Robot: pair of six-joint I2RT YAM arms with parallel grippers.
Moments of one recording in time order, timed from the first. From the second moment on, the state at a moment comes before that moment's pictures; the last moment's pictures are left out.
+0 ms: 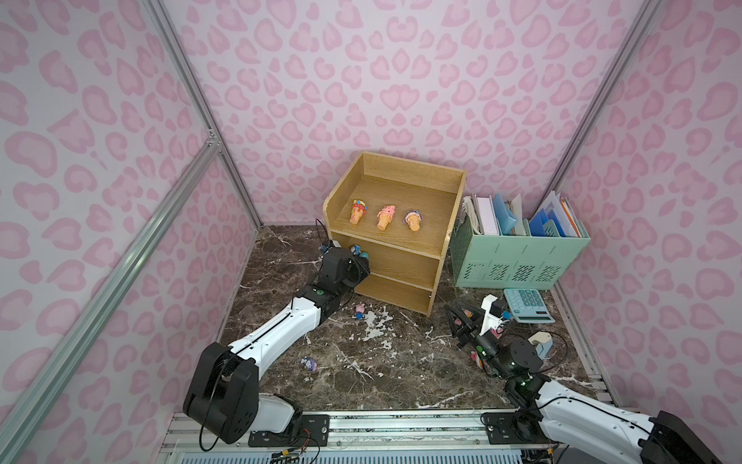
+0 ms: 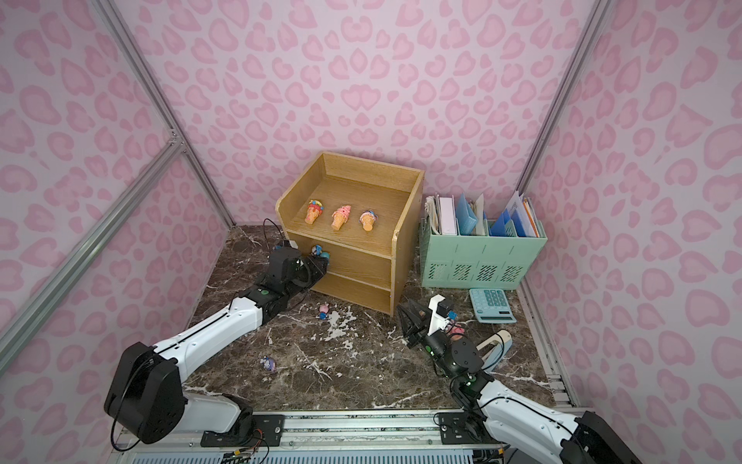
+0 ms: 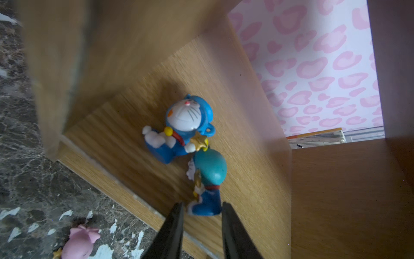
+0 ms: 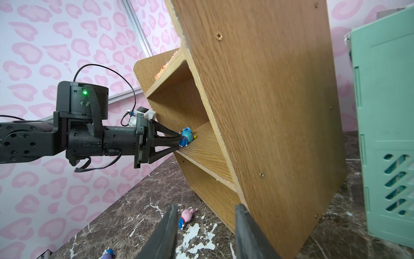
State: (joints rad) left arm -0.47 1.40 0.94 -0.01 -0.07 -1.02; right arm 0.77 0.82 0.07 0.93 0.09 0.37
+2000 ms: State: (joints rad) left arm -0.55 1.47 1.10 -0.30 -0.30 -0.73; right arm 0.76 0.66 0.02 0.87 0.12 0.38
